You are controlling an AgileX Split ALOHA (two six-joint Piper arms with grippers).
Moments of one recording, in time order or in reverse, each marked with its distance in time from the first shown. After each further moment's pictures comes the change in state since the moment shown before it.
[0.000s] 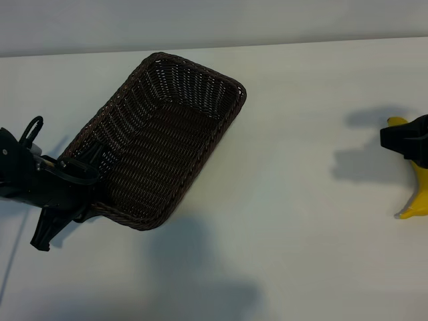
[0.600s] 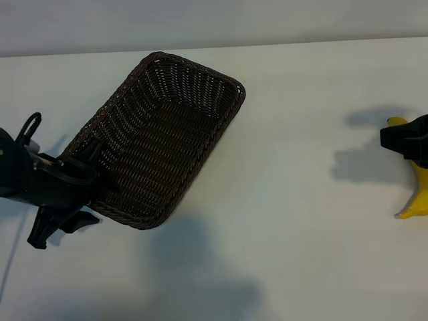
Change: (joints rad) left arm 0.000 -0.017 0.000 0.024 0.003 0.005; right arm 0.000 0.000 0.000 0.000 0.000 -0.001
